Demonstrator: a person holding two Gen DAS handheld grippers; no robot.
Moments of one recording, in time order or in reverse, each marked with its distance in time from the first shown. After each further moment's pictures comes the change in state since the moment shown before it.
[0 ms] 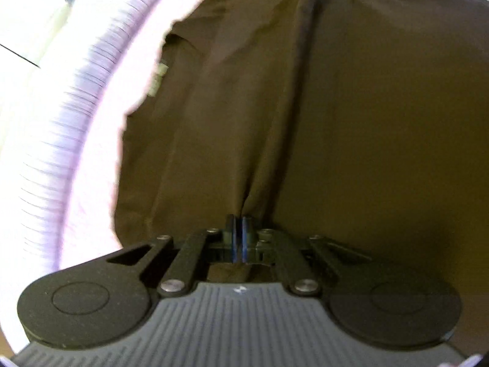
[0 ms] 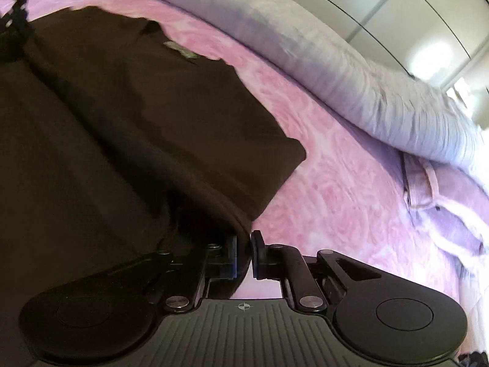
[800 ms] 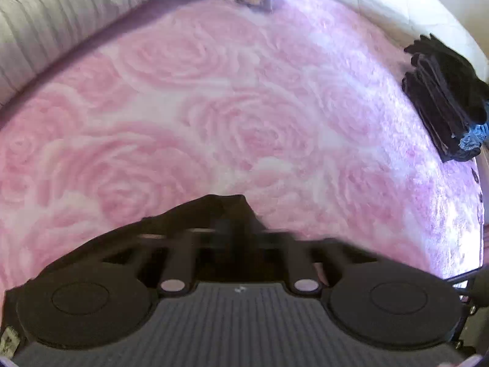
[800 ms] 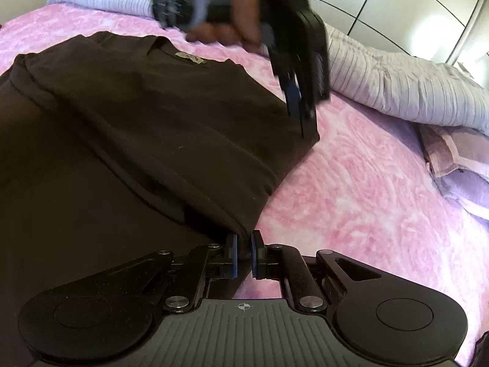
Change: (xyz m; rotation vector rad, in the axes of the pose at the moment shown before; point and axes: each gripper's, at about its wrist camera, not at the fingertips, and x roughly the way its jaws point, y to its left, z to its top) left arm 0.152 0.096 0.344 -0.431 -0.166 -0.527; right arm -0.014 0.001 -0.040 0.171 -0.079 0.109
